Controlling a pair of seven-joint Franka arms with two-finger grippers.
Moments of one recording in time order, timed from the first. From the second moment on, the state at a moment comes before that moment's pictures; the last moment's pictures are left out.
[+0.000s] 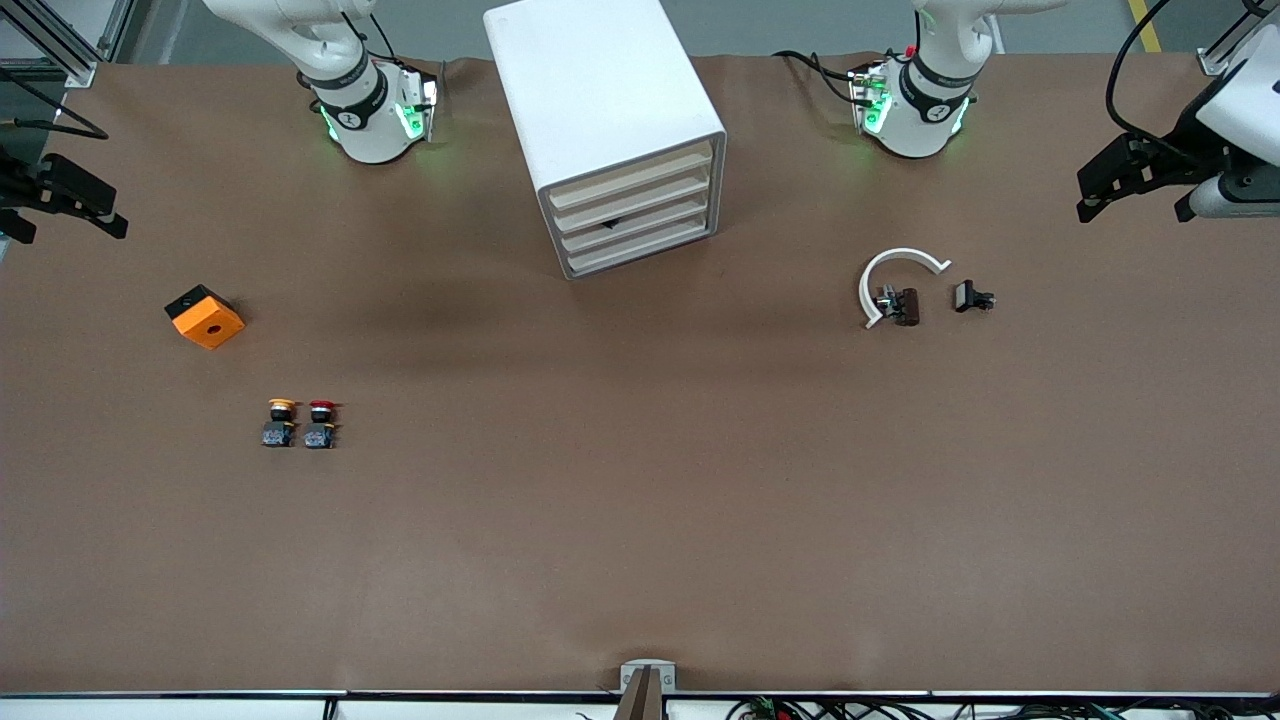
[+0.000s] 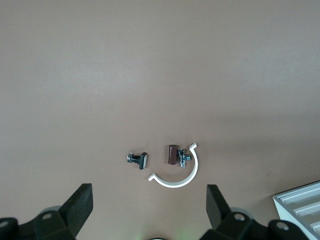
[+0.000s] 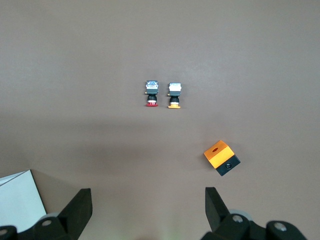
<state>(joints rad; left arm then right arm) 0.02 -0.11 -0.12 -1.60 0.02 1.51 -0.07 0.01 -0.10 -0.09 -1.62 0.00 1.51 -0.13</state>
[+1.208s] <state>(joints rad) -0.15 0.34 -0.16 -1.59 0.02 1.63 -0.41 0.01 -0.10 -0.09 -1.62 0.00 1.53 -0.07</state>
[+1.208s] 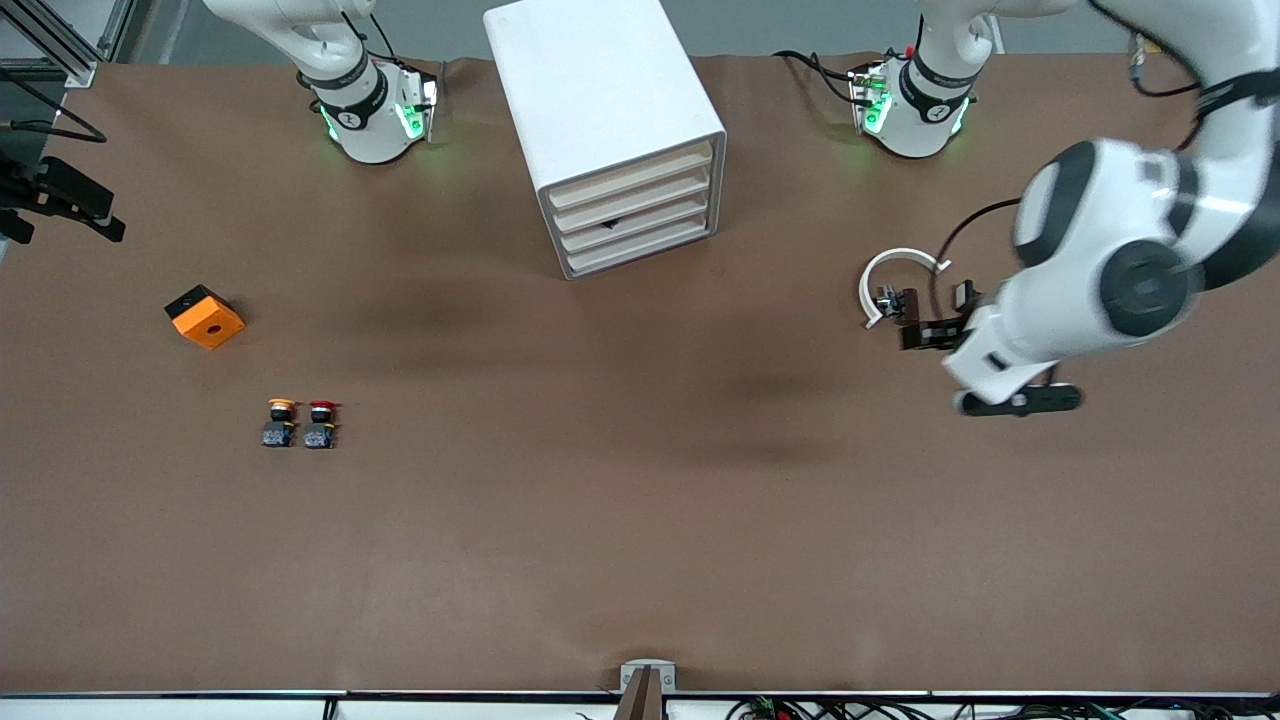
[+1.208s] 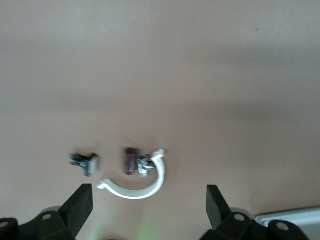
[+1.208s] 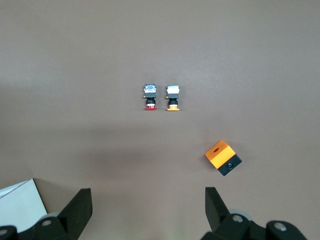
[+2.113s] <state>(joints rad) -0.35 0.64 -0.16 -1.59 -0.34 1.70 -1.49 0.01 -0.10 -0.09 -1.62 0.01 1.53 -0.05</state>
